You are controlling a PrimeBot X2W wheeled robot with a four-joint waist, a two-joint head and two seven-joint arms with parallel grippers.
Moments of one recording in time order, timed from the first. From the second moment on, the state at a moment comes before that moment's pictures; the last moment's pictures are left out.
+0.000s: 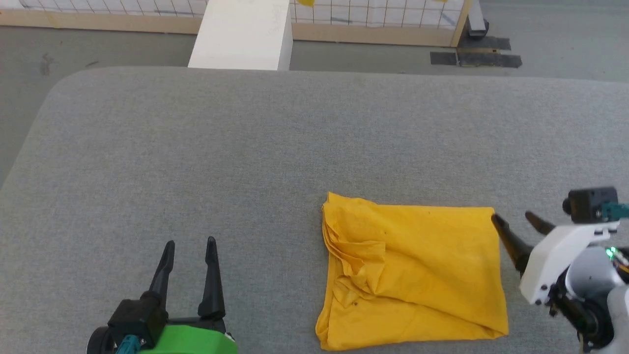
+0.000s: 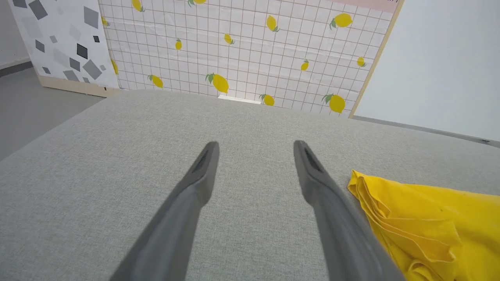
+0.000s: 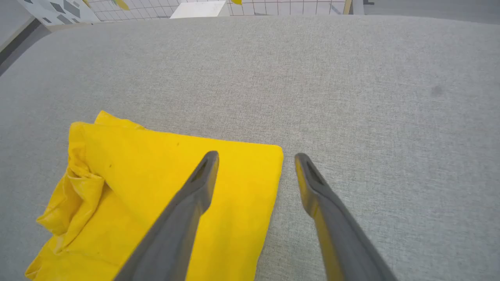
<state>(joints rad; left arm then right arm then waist) 0.11 0.26 -0.30 -0.15 -0.40 0.27 -0.25 -0.15 -0.26 -0.01 0.07 0.41 0.13 0.49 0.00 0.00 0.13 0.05</state>
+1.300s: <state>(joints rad) 0.02 0.28 -0.36 -0.20 -0.33 0.26 -0.20 -0.29 -0.41 0.01 0.18 0.28 0.13 0.62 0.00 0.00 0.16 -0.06</state>
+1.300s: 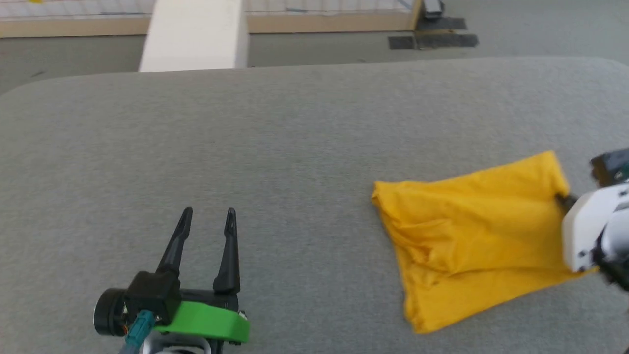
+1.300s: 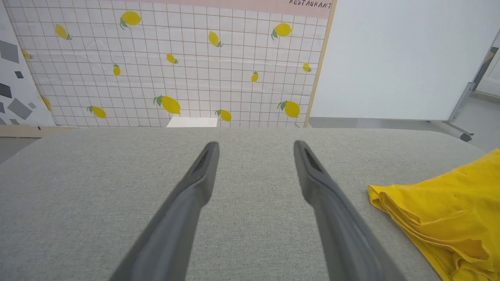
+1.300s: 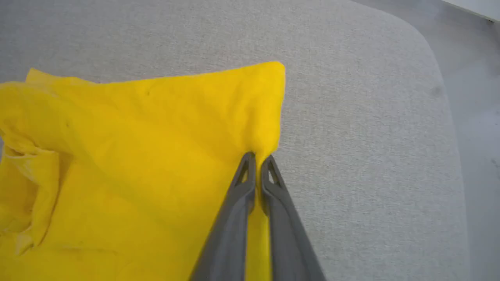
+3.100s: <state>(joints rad) -0.15 0.32 -0.37 -0.24 -0.21 0.33 -0.17 -0.65 -0.71 -0.02 0.68 0.21 0.13 0.23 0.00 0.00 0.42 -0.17</state>
